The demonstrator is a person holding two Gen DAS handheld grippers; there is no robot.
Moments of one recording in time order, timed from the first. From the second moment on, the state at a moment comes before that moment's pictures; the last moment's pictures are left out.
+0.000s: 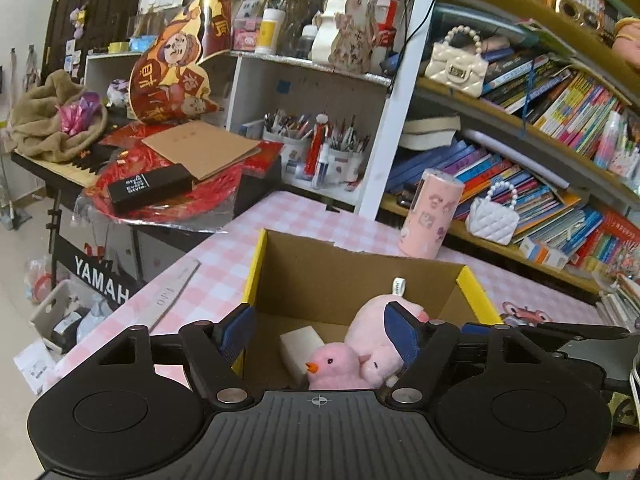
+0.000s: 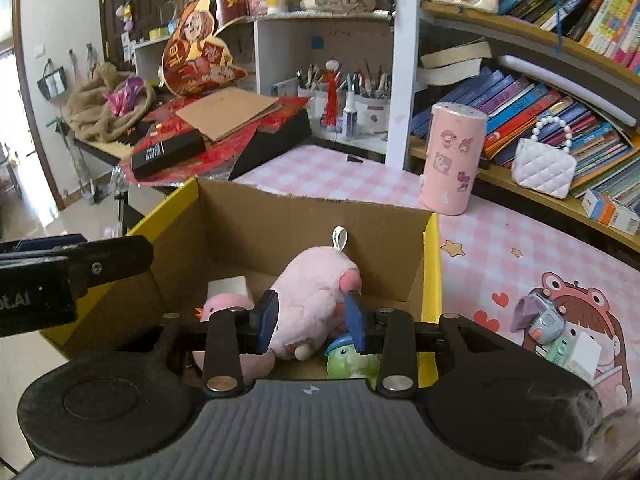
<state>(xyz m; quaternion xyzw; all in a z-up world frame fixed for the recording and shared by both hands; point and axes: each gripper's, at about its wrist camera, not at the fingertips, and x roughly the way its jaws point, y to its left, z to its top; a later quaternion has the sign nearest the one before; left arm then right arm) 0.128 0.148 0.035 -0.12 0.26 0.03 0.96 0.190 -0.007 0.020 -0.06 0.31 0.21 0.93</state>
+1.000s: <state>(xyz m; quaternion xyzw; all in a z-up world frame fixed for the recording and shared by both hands) -0.022 0.131 0.007 -0.08 0.32 0.01 0.94 -0.013 -0.054 -0.008 -0.03 0.33 0.11 0.94</state>
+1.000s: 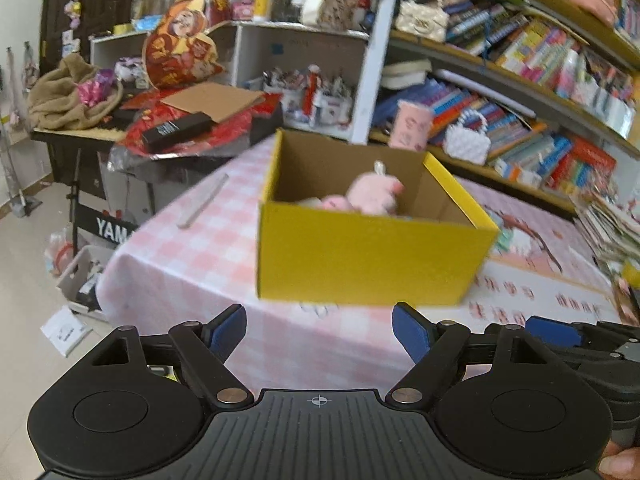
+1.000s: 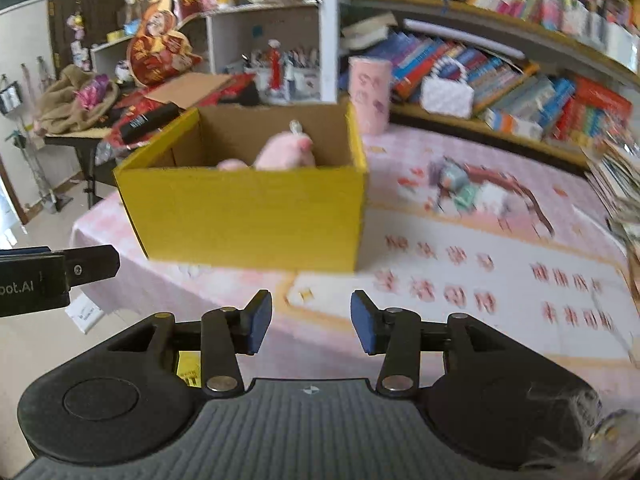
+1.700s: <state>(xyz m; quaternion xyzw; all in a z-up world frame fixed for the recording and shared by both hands) 0.000 0.024 -0.008 -0.03 0.35 -0.13 0.93 -0.037 -0.157 -0.023 0.01 0.36 -0.04 0.93</state>
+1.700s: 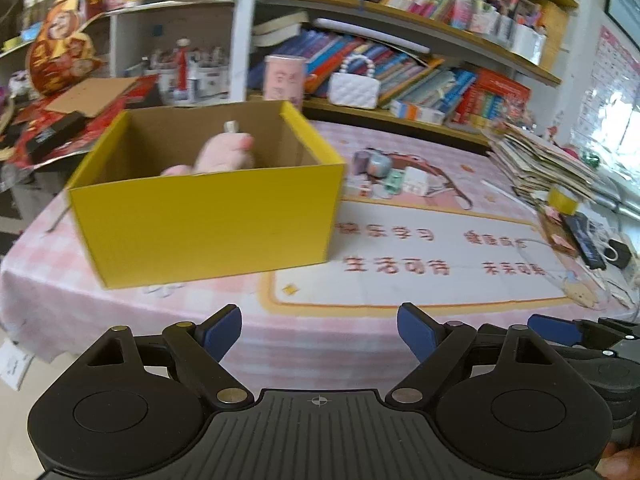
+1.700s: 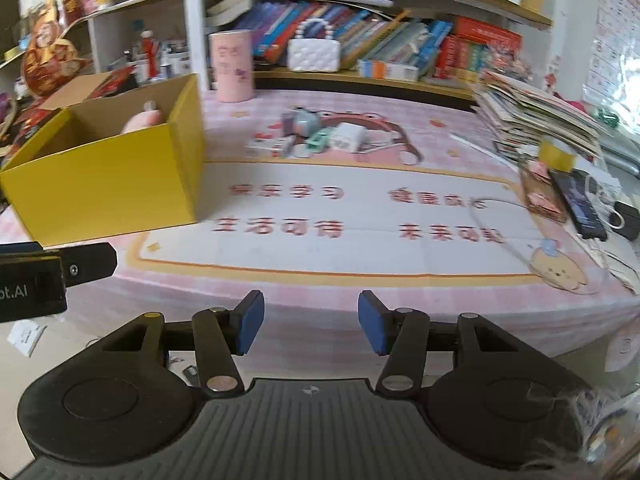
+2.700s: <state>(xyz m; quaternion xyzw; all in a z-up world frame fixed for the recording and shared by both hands) 0.112 -0.118 -0.016 -0.02 0.37 -0.11 0.92 0.098 -0.296 -0.030 0.01 0.38 -0.02 0.92</state>
